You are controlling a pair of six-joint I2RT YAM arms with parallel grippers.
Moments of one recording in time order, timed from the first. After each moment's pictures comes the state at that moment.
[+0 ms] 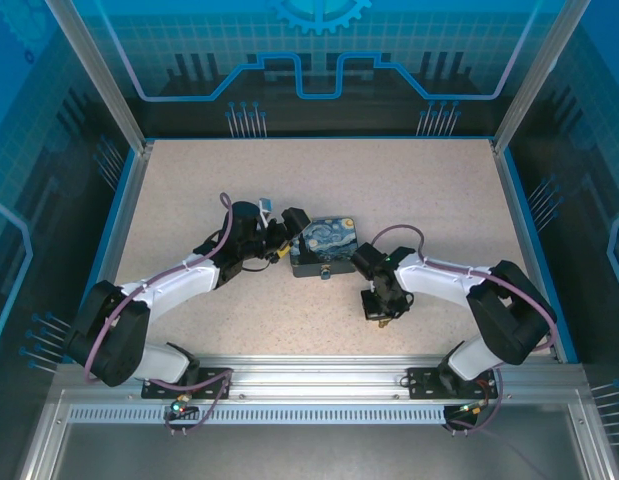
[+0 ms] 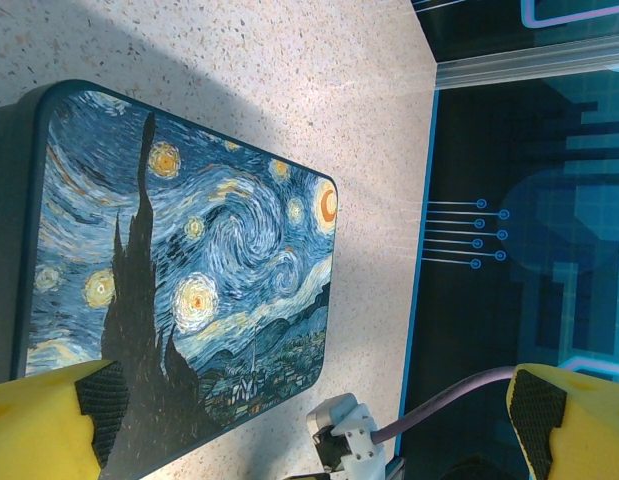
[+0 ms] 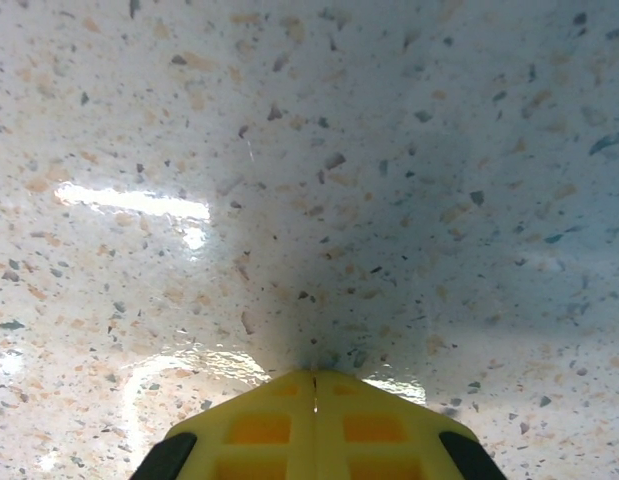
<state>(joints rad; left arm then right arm) -0.46 1.39 0.73 0.16 0.35 -1.19 0.69 1.53 0.80 -0.85 -0.04 0.58</state>
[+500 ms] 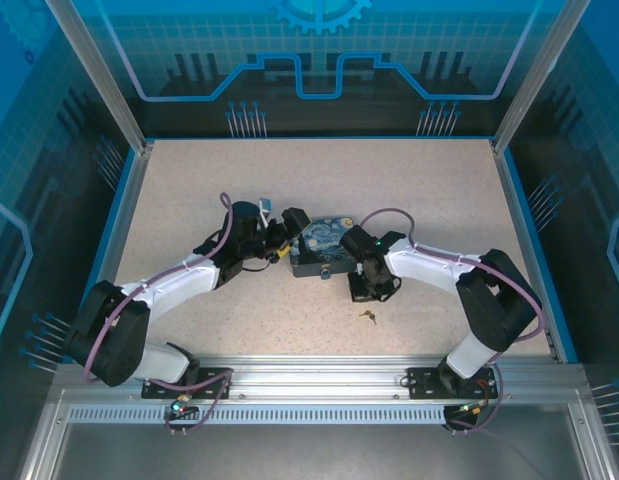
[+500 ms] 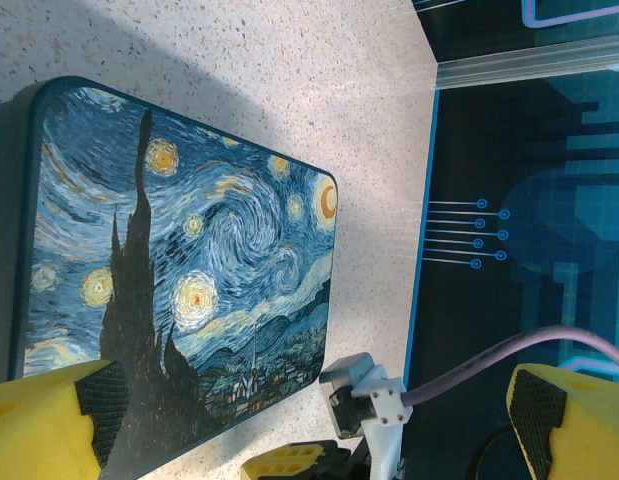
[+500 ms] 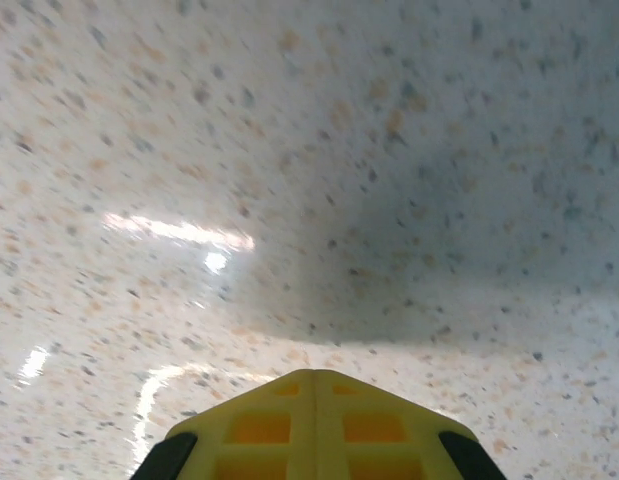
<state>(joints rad) -0.46 1.39 0.73 0.16 0.35 -1.19 0.68 1.63 0.97 -0.83 -0.05 0.56</state>
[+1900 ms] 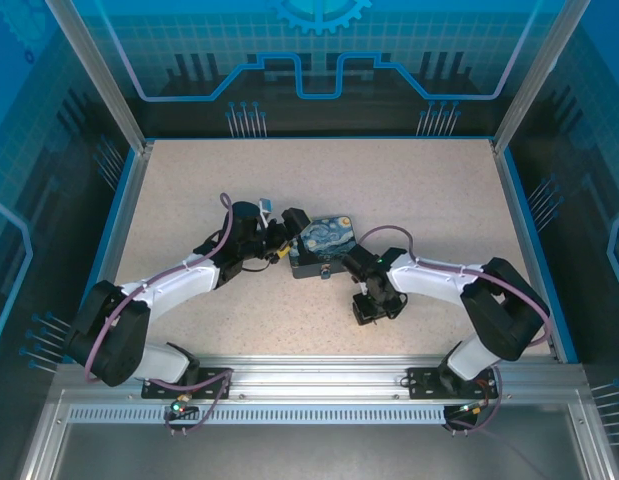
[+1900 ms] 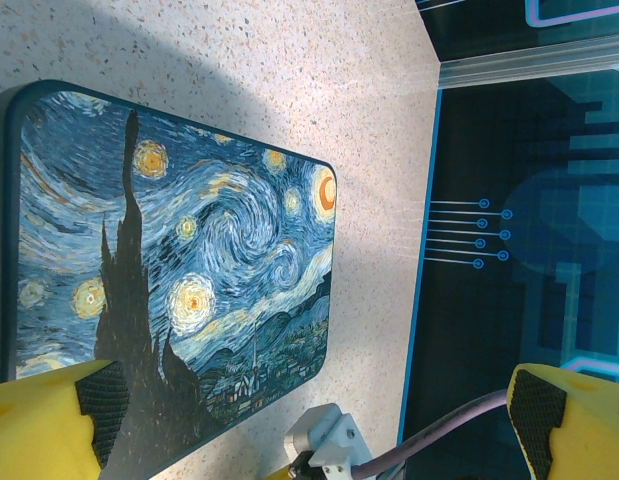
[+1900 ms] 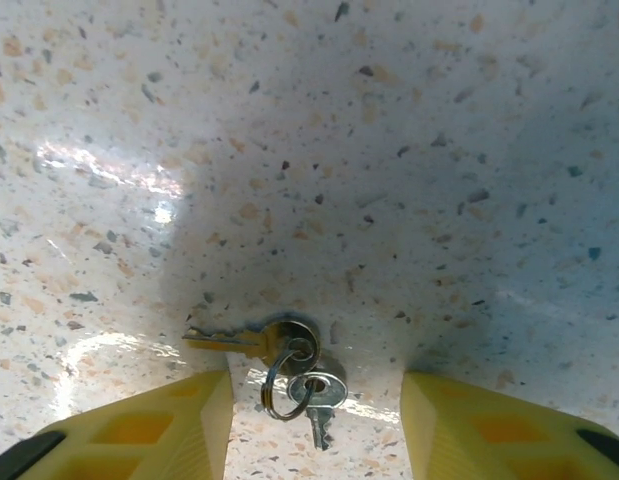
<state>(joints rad) -0.46 1.39 0.73 0.15 0.35 -1.19 0.75 1.57 0.84 -0.85 -0.03 0.45</state>
